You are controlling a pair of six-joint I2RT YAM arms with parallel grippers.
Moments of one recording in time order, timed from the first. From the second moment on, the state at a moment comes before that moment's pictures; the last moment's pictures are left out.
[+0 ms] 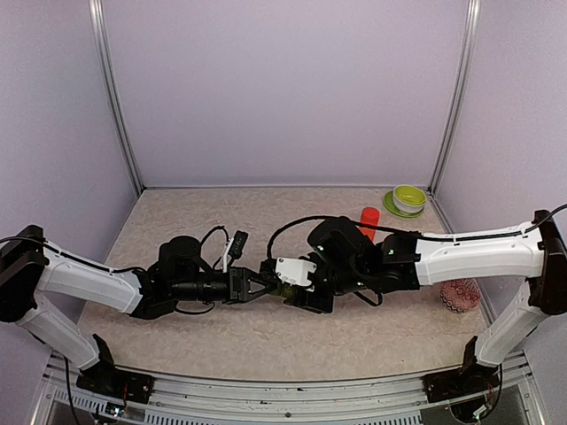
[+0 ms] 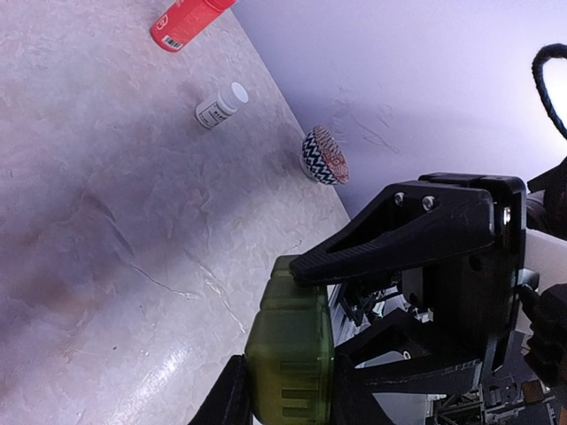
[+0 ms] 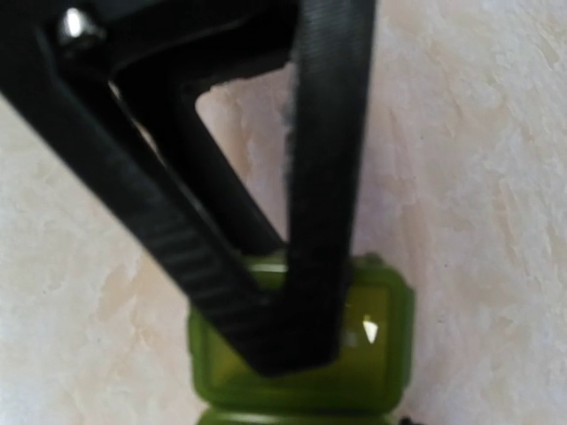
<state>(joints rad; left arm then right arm) -0.90 1.45 0.54 0.65 0.40 -0.86 1.15 1.56 1.10 -0.28 0.03 -0.42</state>
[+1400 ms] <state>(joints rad) -0.90 1.45 0.54 0.62 0.38 -0.84 1.14 1.59 1.11 -0.30 0.05 -0.44</state>
